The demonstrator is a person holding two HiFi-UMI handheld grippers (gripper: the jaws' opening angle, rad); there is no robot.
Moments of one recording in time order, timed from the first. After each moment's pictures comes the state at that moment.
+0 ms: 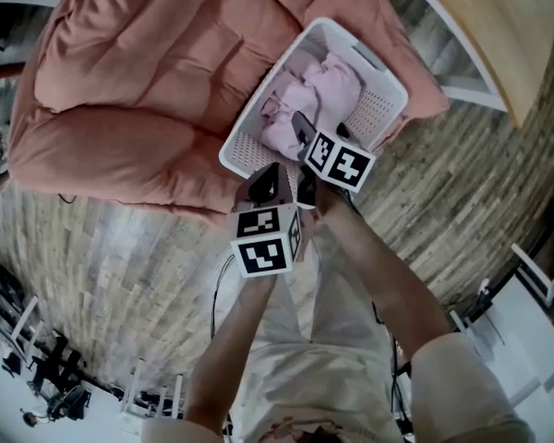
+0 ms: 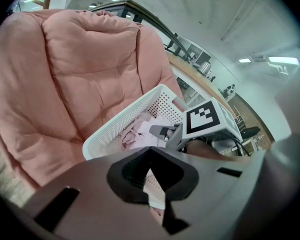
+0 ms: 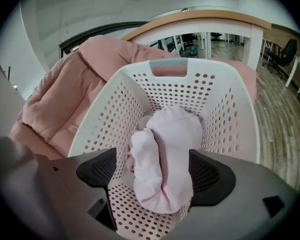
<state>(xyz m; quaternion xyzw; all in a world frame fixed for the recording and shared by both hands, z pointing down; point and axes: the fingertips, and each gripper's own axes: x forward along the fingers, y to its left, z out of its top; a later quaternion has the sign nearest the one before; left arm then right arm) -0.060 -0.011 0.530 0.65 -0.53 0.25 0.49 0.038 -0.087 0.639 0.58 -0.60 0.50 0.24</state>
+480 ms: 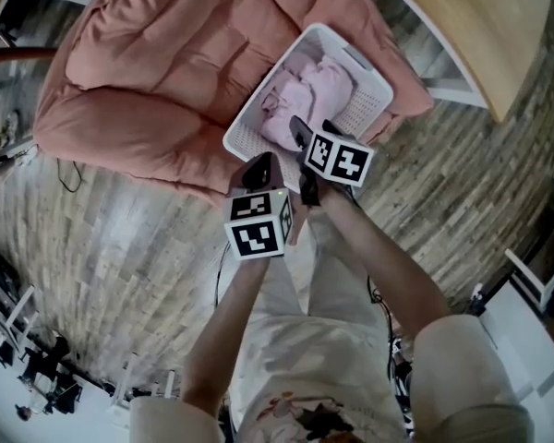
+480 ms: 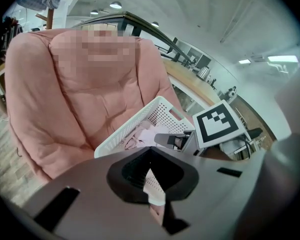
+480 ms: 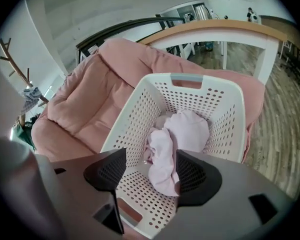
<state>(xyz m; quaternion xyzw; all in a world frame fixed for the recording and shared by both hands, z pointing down) -0.069 -0.016 0.485 0.64 -0.55 0.24 0.47 0.021 -0.077 0.585 0.51 -0.65 0.50 0.25</state>
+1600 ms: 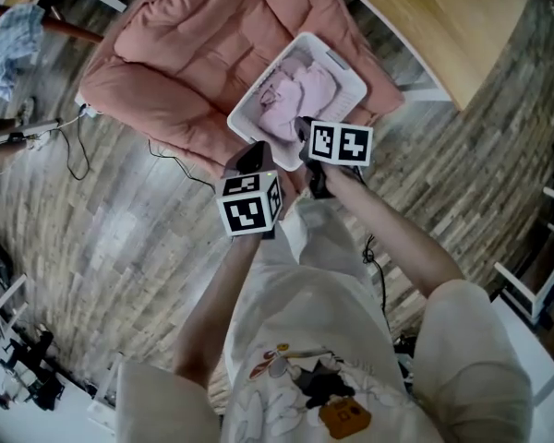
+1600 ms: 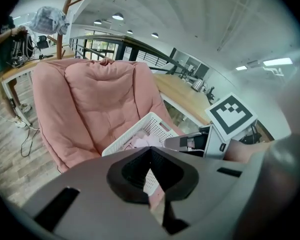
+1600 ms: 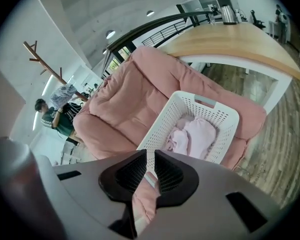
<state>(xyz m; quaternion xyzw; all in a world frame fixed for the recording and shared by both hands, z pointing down) -0.066 0.013 0.390 0.65 -0.58 0.21 0.45 0.015 -0.045 0.467 0.39 -0.71 0.50 0.28</state>
